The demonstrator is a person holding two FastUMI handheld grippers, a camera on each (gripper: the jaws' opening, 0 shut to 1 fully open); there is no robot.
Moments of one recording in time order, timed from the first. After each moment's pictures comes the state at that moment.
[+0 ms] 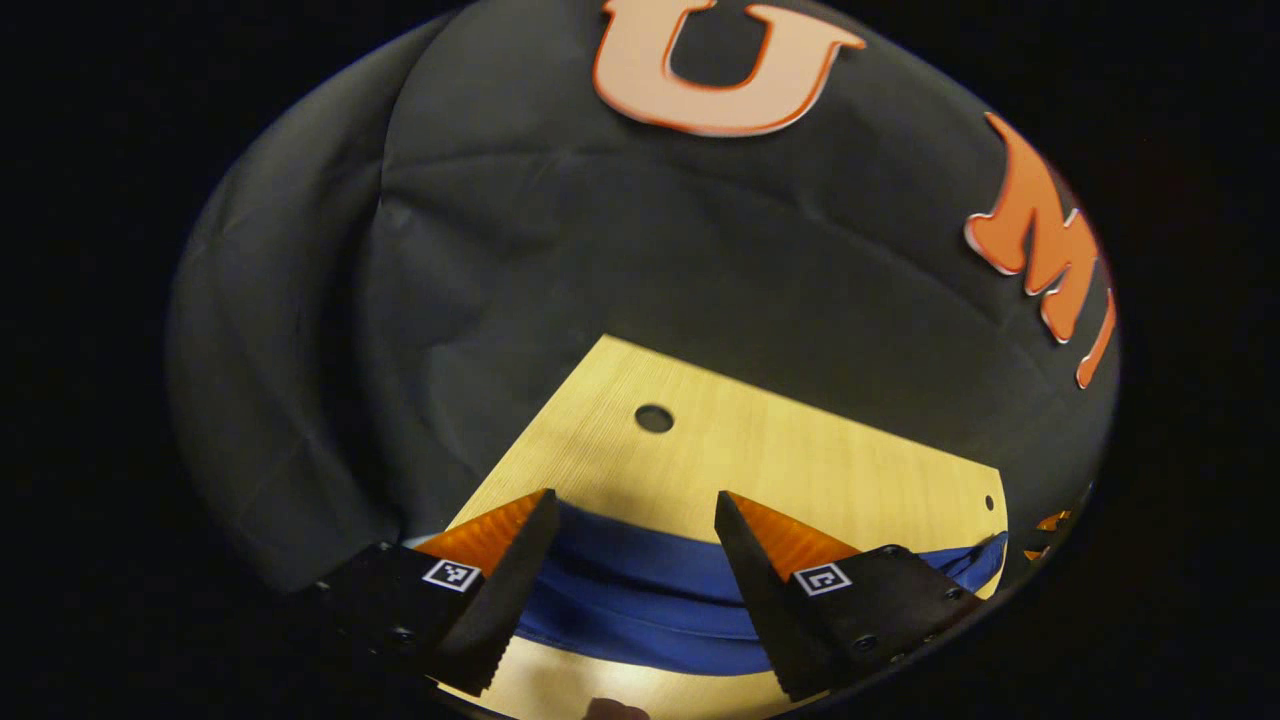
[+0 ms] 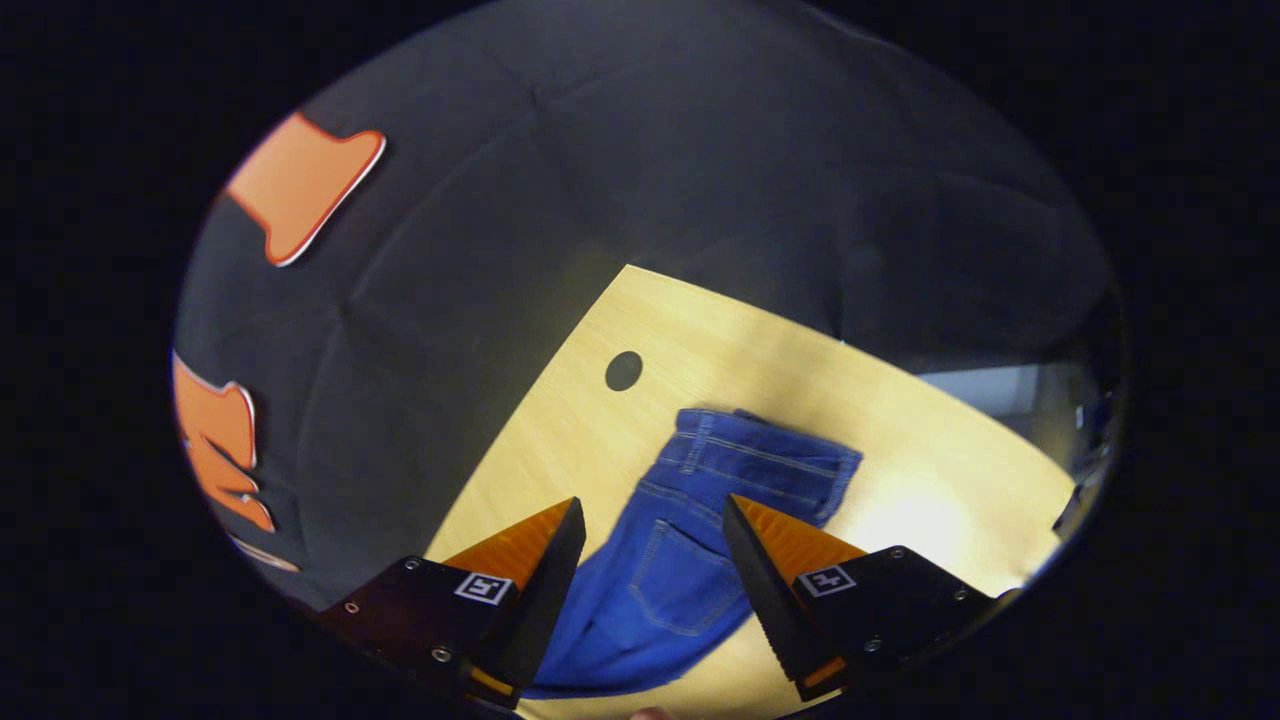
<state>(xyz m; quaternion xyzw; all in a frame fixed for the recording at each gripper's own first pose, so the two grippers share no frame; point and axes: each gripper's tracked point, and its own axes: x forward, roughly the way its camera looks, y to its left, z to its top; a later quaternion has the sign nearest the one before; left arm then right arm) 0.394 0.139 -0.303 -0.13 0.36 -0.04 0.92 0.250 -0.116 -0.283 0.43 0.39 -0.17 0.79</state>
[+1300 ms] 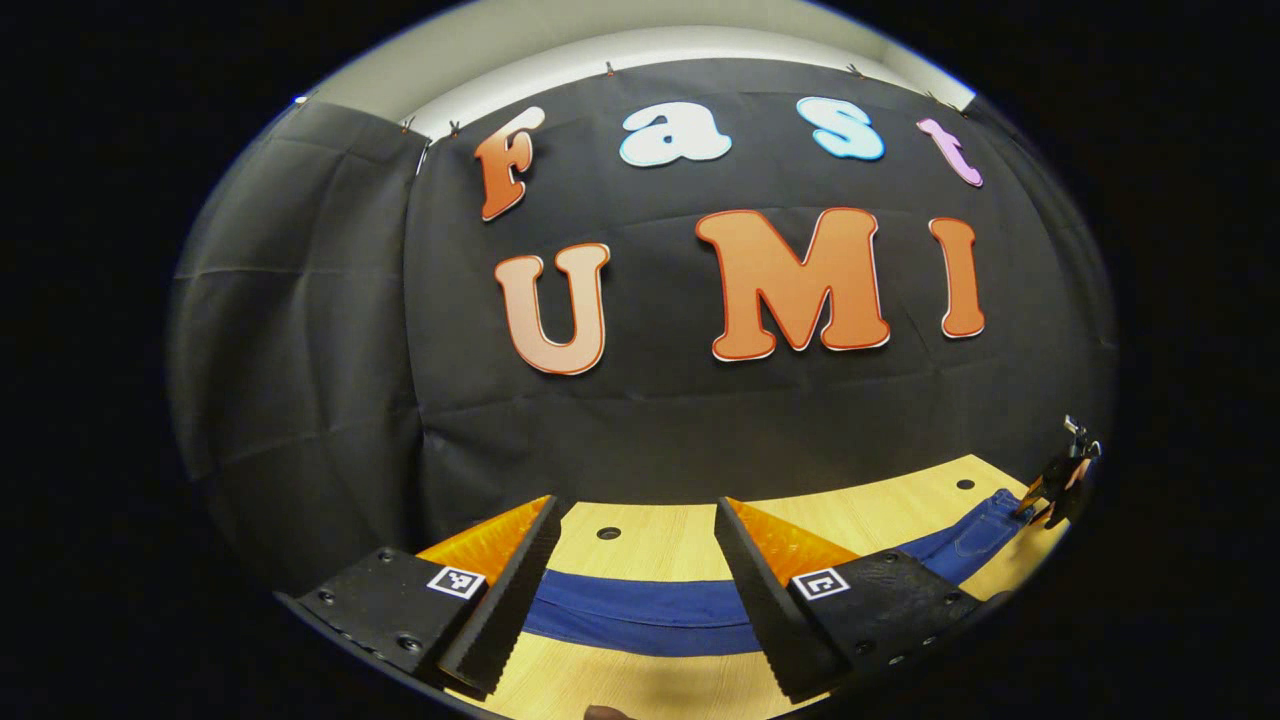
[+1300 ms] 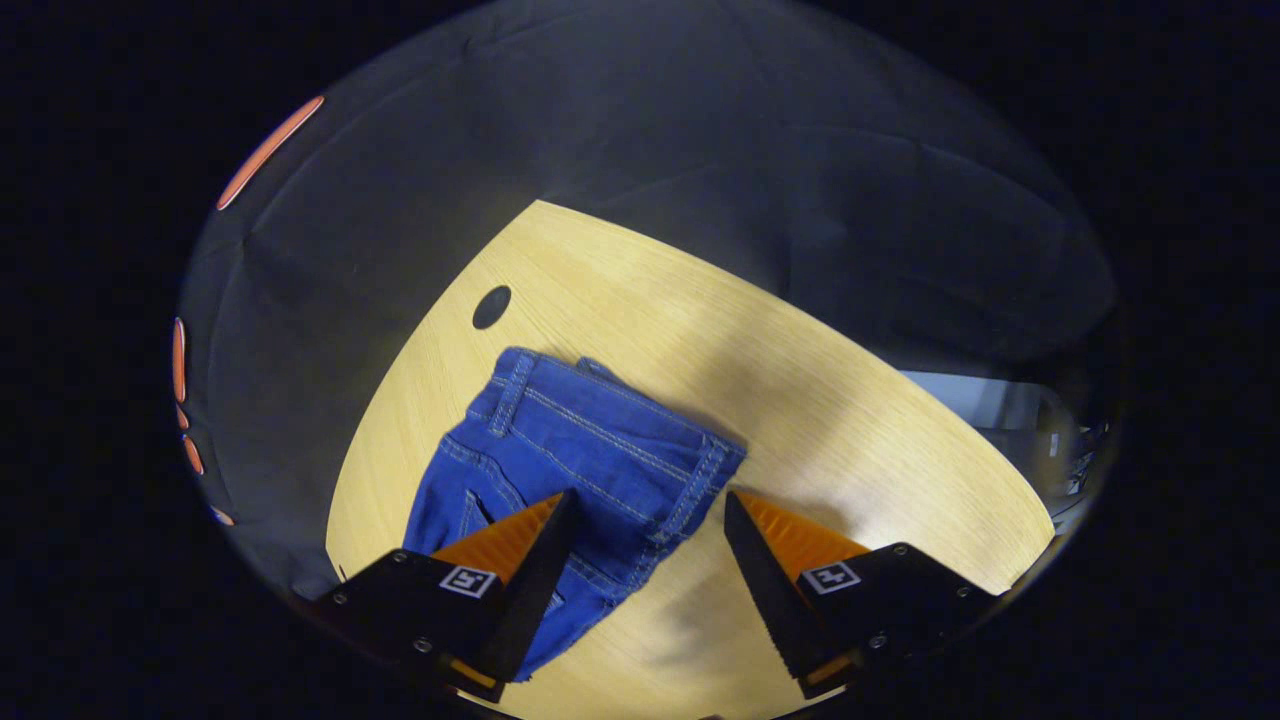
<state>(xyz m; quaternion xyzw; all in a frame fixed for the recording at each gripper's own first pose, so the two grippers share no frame) 0.166 0.041 -0.092 0.03 0.10 -0.03 0.99 0.219 -0.134 -0.406 0.41 0.45 -0.18 0.77</state>
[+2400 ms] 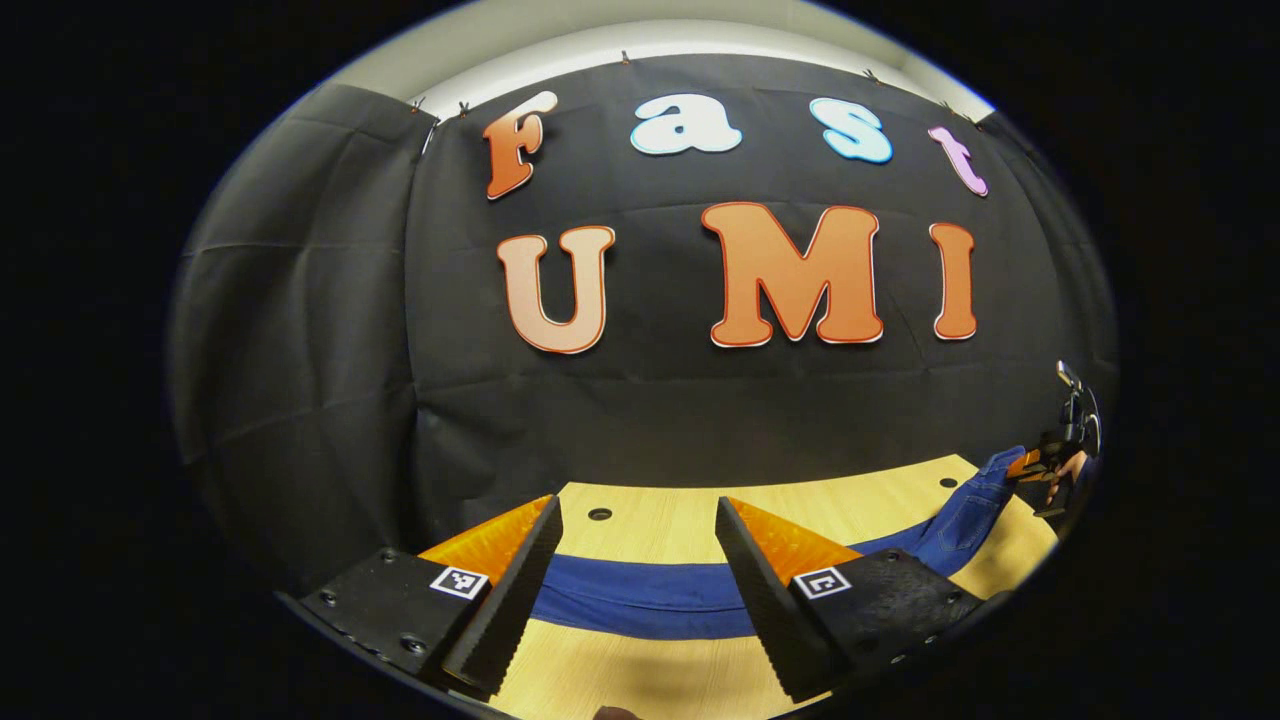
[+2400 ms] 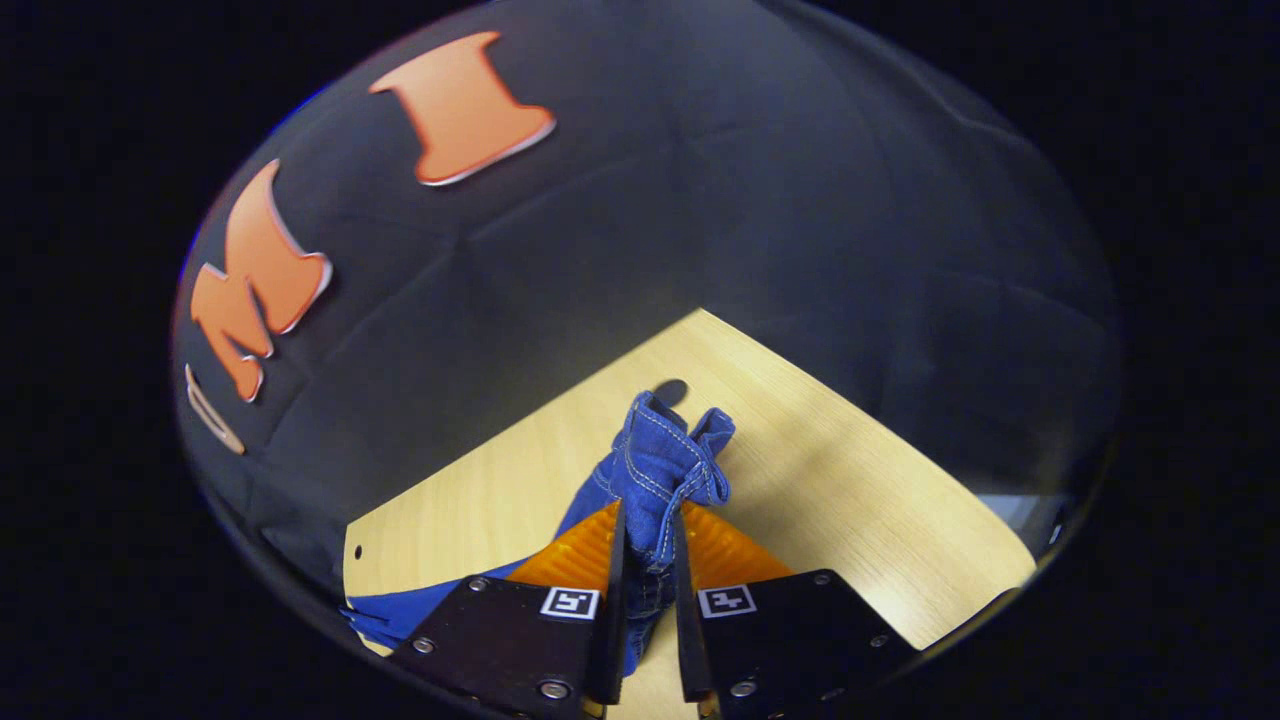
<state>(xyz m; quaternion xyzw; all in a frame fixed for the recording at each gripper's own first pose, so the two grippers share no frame) 0.163 0.064 -0.112 -0.02 0.12 -0.06 0.99 0.232 -0.087 -0.234 0.30 0.28 -0.09 0.91</state>
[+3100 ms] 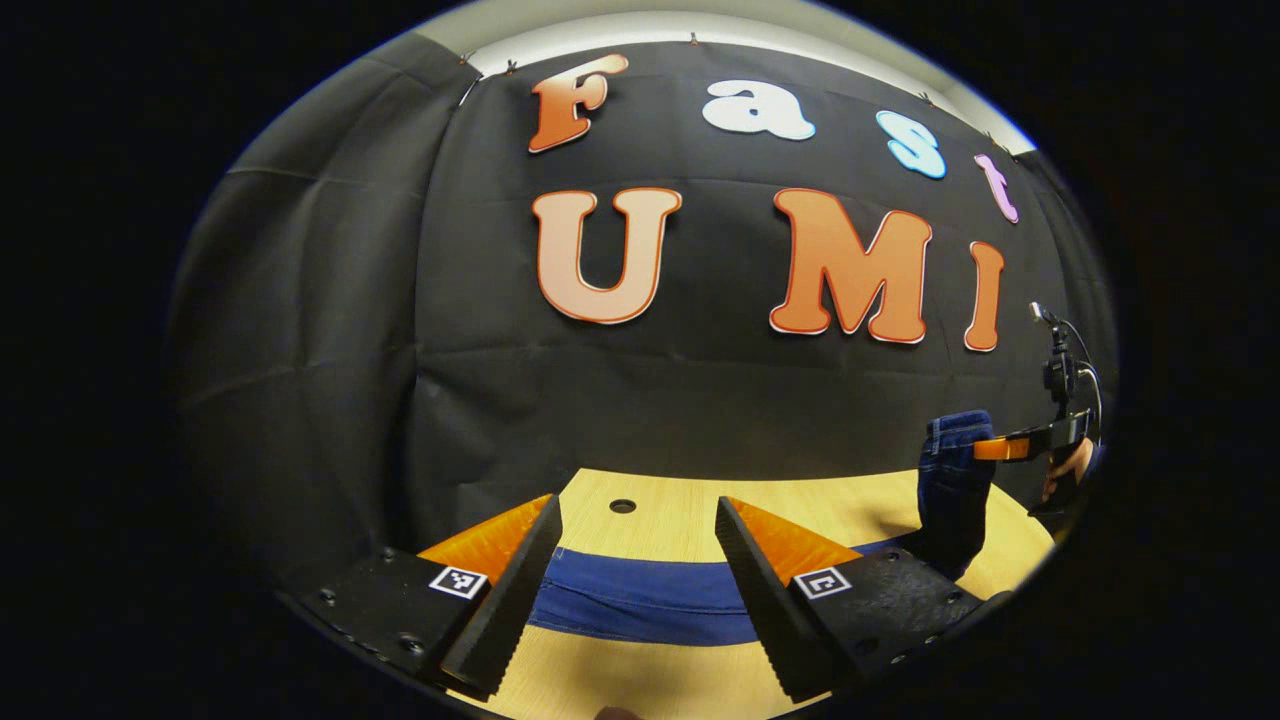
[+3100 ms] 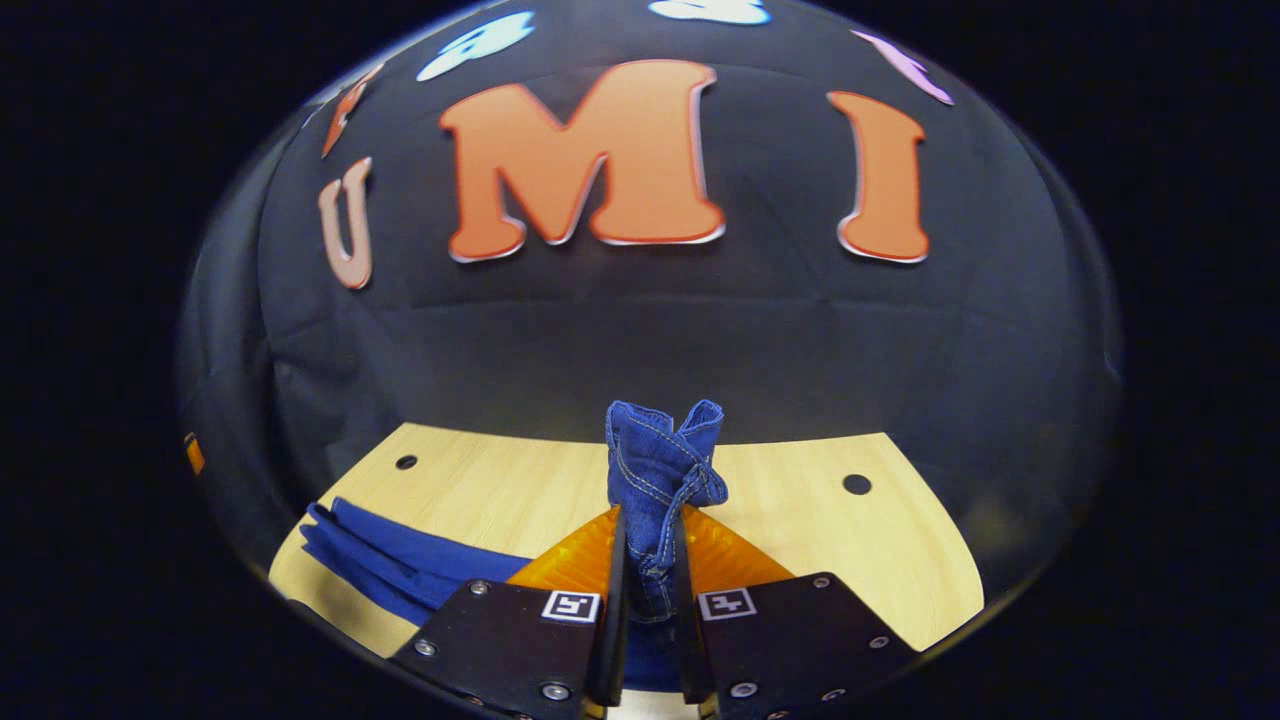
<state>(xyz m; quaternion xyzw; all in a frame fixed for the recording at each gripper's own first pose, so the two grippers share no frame) 0.222 0.179 -0.175 -0.06 0.15 -0.07 0.98 0.228 0.157 -0.115 0.07 0.21 0.07 0.97</state>
